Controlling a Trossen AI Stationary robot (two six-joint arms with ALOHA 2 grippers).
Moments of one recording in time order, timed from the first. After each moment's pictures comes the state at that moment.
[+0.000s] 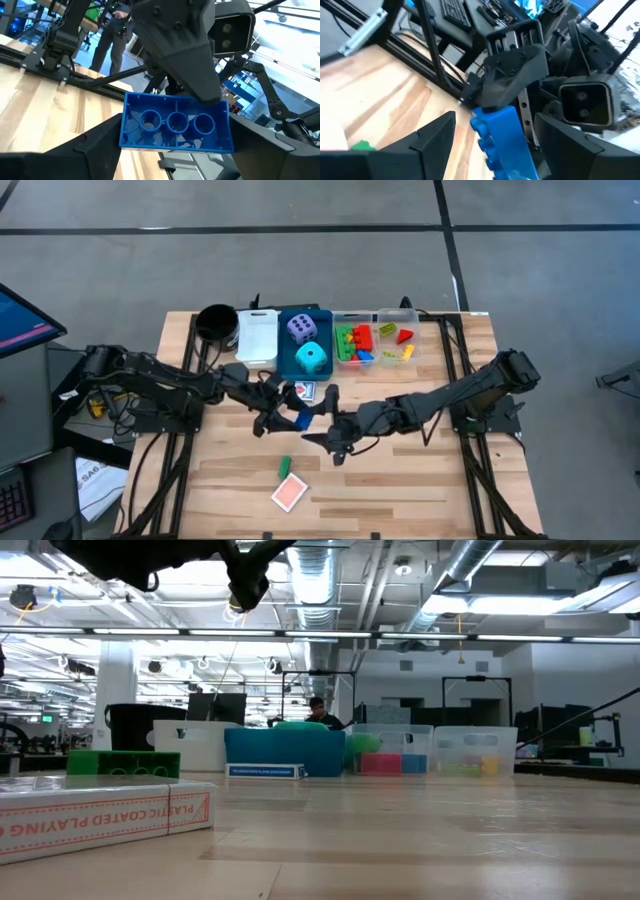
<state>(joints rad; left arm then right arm) -0.06 1.28 0.60 0.73 0.35 -0.56 0.34 1.66 1.24 0.21 0.34 -0.58</state>
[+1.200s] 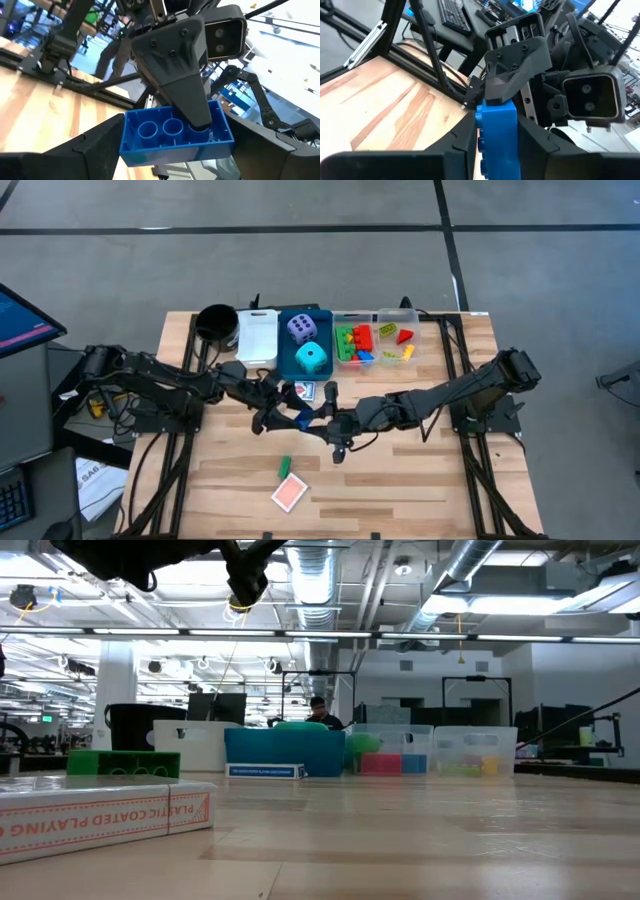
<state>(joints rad) -0.04 1.27 0.60 0.76 0.35 -0.60 0.31 1.66 1.24 0.20 0.30 -0.50</state>
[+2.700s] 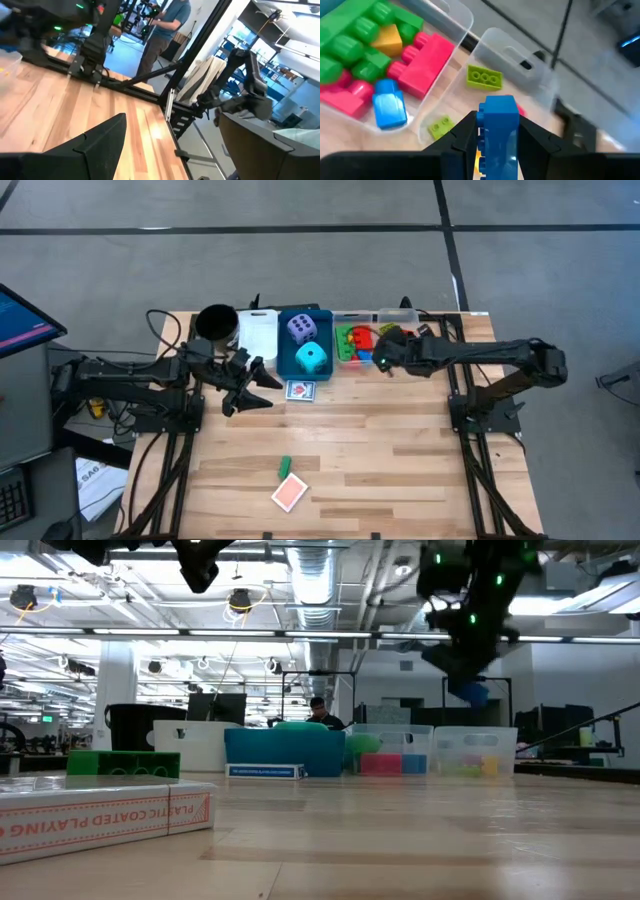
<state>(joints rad) 0.11 0.85 0.60 0.21 0.41 -0.47 -0.24 1.38 0.95 -0.79 0.81 0.55</state>
